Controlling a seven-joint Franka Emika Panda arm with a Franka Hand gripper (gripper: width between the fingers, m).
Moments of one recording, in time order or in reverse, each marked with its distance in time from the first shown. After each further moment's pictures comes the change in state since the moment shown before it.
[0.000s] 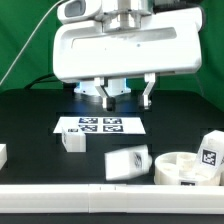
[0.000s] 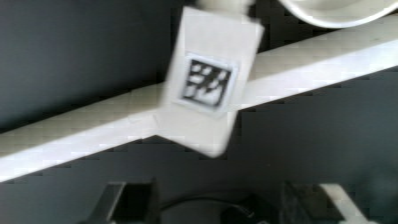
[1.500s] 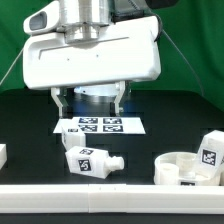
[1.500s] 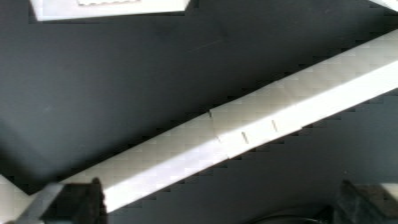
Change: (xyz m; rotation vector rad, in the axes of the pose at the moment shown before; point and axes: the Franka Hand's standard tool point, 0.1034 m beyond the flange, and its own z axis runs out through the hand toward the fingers) arm -0.005 0.053 0.007 -0.006 -0.077 0.139
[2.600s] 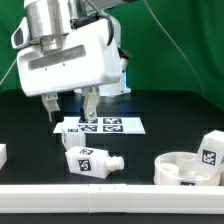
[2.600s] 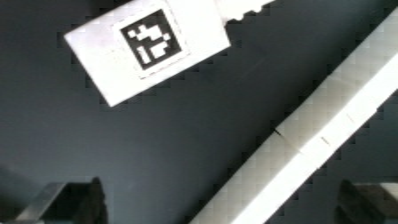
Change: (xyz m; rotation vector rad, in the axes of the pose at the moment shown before) arm -0.015 0.040 0.006 0.027 -0.126 0.395
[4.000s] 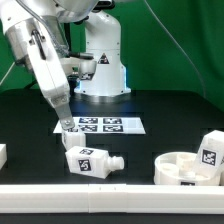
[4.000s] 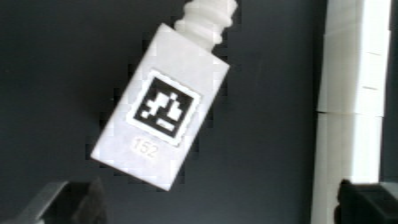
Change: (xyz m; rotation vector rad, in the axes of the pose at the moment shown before) arm -0.013 0.028 0.013 0.155 -0.165 0.620
